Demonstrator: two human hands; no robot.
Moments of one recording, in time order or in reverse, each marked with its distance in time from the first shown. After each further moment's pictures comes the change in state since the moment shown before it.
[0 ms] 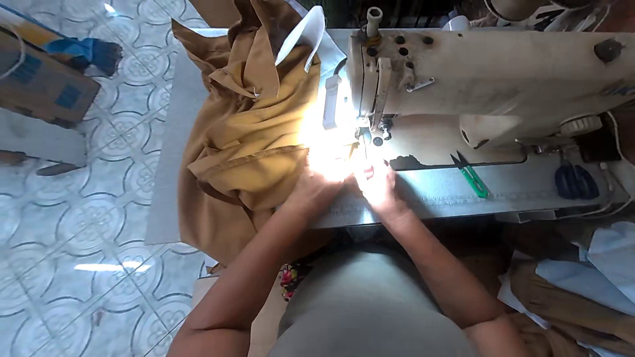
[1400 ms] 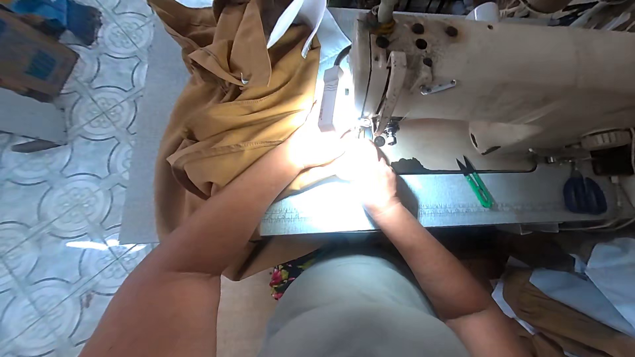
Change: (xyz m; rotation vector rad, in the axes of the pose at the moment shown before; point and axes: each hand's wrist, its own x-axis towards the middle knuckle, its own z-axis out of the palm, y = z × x) left_hand 0.076 -0.063 0.018 0.008 -0.577 -0.184; right_hand 0.017 0.006 0.015 -0.459 -0.196 -0.112
